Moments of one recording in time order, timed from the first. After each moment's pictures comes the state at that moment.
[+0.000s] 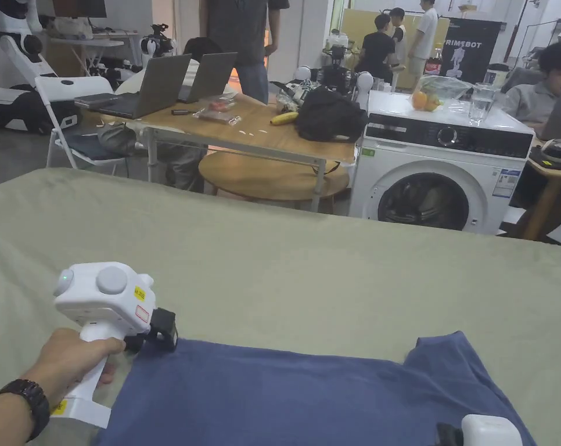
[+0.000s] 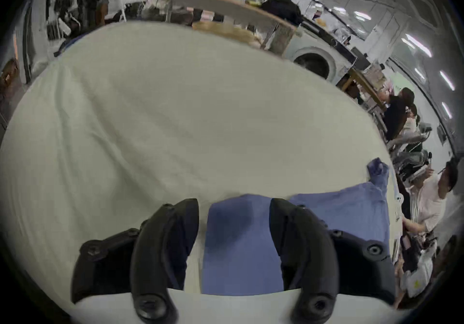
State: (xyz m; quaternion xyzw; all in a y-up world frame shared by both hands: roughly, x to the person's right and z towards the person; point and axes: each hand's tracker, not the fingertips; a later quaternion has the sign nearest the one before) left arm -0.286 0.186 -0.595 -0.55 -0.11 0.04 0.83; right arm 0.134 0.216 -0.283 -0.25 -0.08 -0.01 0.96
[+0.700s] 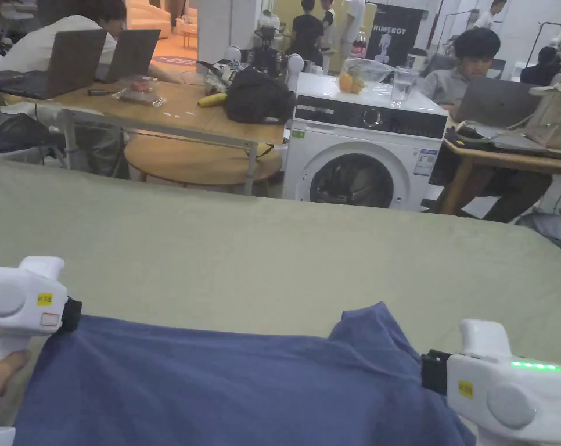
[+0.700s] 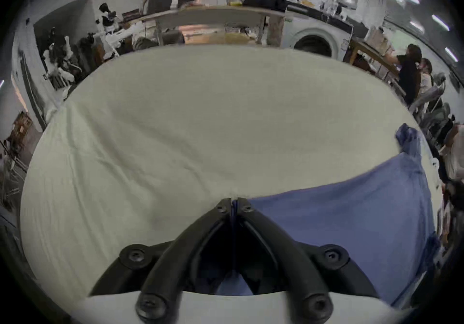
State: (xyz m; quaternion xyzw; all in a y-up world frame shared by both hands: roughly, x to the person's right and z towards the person) left arm -0.271 0.243 -0.519 -0.42 -0.11 0.00 0.90; right arm 0.278 0.252 -0.352 -0.36 -0.14 -0.04 0.92
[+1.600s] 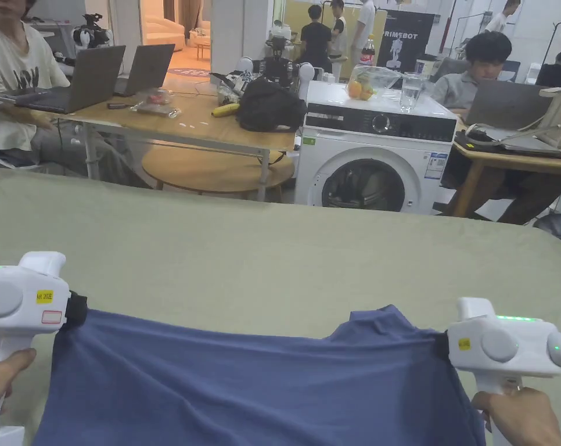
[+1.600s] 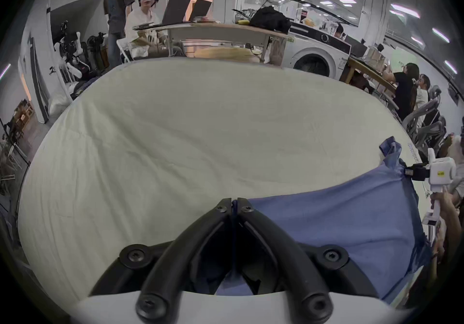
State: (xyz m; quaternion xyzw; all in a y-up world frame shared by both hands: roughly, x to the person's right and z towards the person) left arm -0.284 0.278 -0.483 -0.38 -0.10 0.01 0.92; right arm 0.317 0.235 -0.403 -0.37 -0.11 -0.05 0.92
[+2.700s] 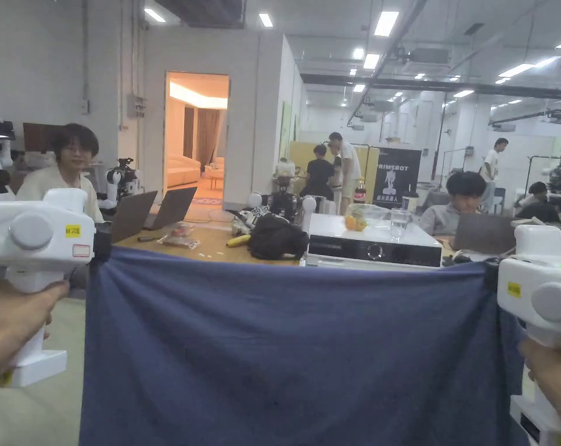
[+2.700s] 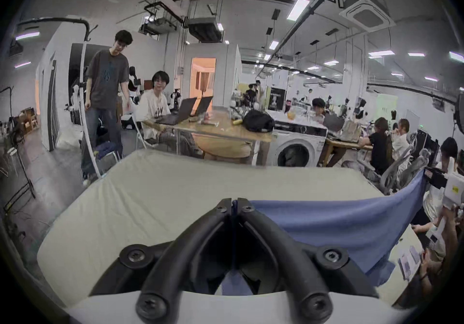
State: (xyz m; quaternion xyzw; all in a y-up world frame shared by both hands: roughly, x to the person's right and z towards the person) left arm -0.294 0.536 -0.436 -0.16 -0.10 0.03 0.98; right arm 0.281 0.529 -0.309 -0.07 -0.17 0.01 0.98
